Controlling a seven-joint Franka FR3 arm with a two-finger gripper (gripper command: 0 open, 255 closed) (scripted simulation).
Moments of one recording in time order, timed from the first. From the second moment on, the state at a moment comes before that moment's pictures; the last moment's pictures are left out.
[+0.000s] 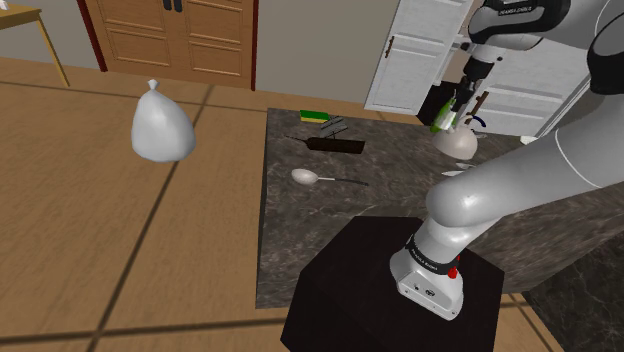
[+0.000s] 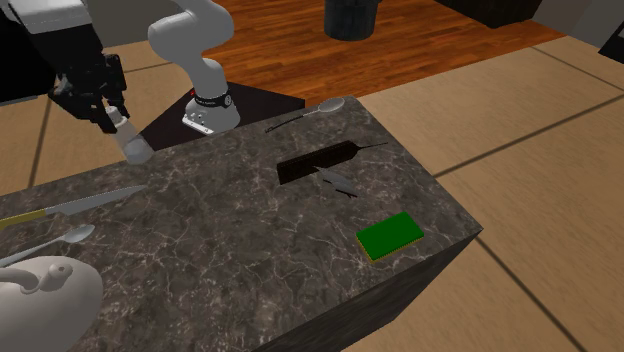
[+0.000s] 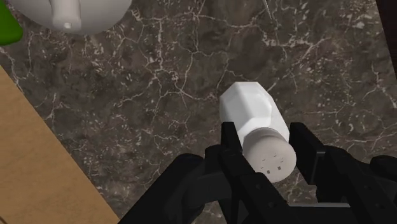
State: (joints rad) arm -0.45 -0.44 -0.61 -2.16 -0.29 1.86 -1.28
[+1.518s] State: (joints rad) arm -0.44 0.03 -1.32 -1.78 0.05 1.85 -2.09
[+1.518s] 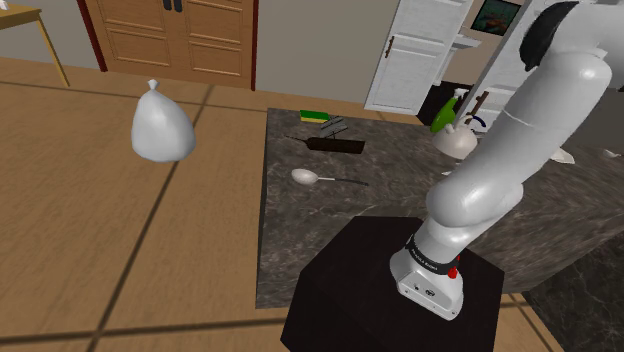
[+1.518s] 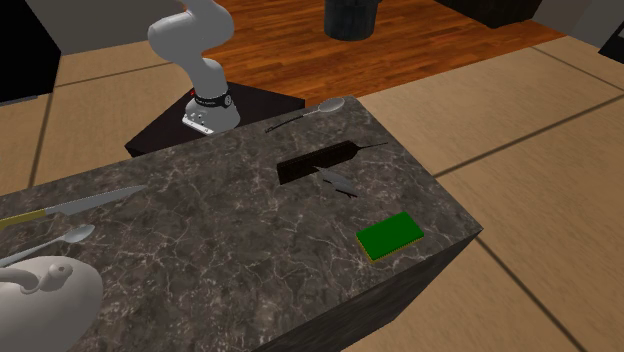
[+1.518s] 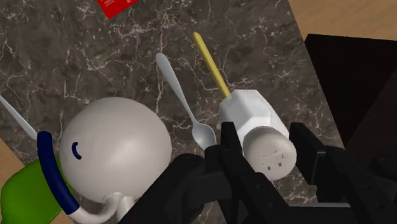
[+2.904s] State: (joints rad) arm -0.94 0.47 -1.13 -1.63 0.49 1.87 -2.49
